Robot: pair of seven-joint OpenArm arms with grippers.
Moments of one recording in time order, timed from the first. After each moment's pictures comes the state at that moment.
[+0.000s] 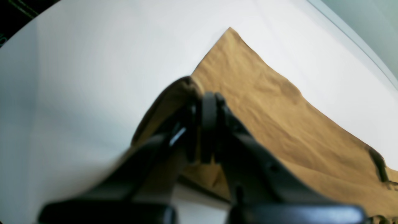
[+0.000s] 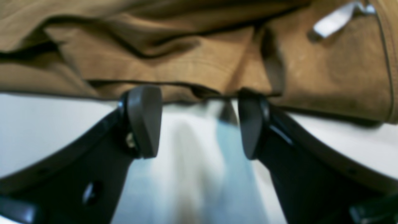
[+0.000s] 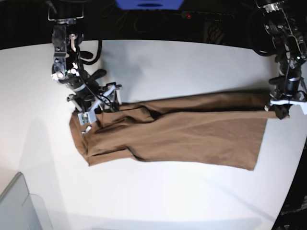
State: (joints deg) left arm 14.1 -13.2 -29.1 100.1 -38.9 0.3 29.5; right arm -6.0 4.0 4.6 86.3 13.1 20.4 -33.0
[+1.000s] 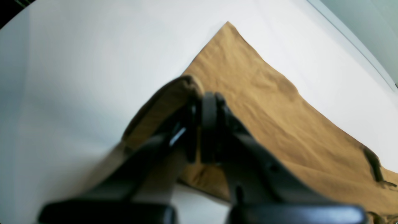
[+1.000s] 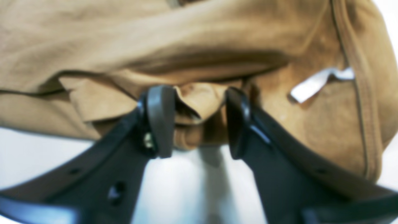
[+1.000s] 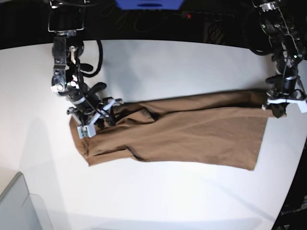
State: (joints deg) left arm 14.0 -11.2 -29.1 100.1 -38.9 0.3 29.4; right arm -1.1 3.9 4.5 84.3 13.3 20.4 -32.4
